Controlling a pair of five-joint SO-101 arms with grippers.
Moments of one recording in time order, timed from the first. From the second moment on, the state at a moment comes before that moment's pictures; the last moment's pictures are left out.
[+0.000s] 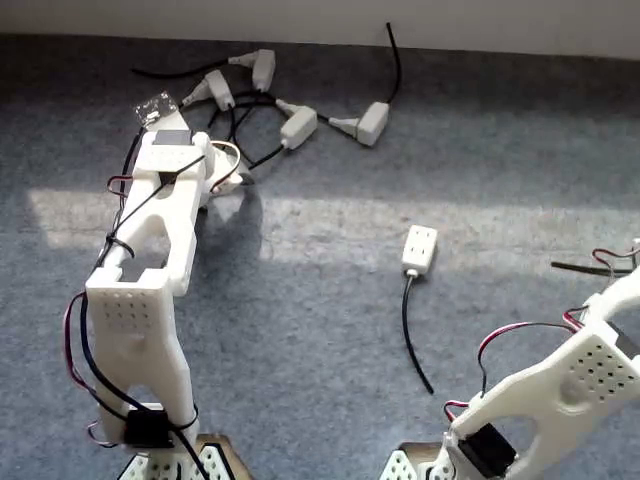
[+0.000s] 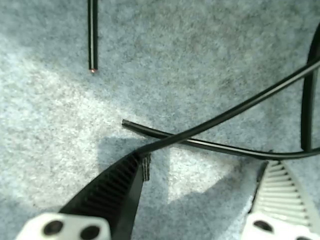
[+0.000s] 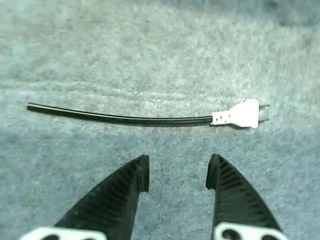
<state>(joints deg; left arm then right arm) -8.0 39.9 -18.9 65.3 35.2 47.2 38.1 -36.7 73.1 50.3</state>
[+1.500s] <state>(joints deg) -7.8 39.9 -18.9 65.3 35.2 49.3 73.9 -78.5 72.5 5.0</state>
